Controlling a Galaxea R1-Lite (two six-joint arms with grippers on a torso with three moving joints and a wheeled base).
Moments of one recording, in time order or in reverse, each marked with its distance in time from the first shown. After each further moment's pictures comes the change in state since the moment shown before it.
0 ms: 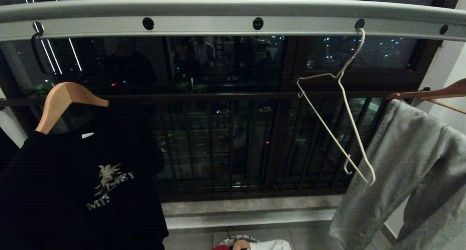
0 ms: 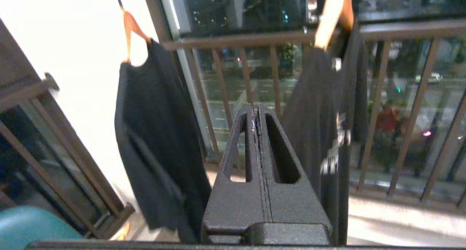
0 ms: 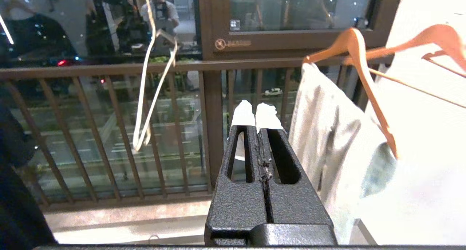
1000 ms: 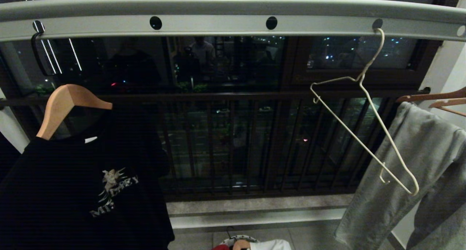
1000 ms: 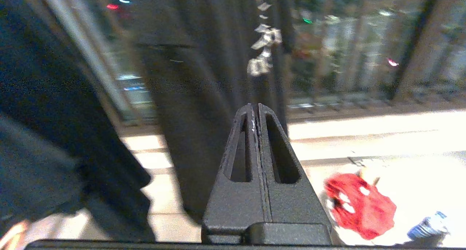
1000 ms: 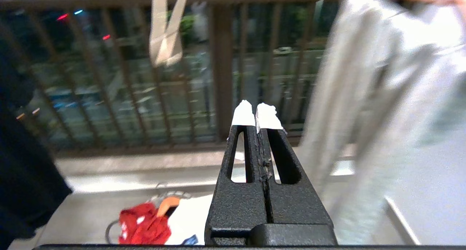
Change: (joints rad) left arm -0.039 -0.278 0.493 -0.008 -0.284 -0.084; right arm -0.159 -0.176 0.426 -0.086 0.203 0.033
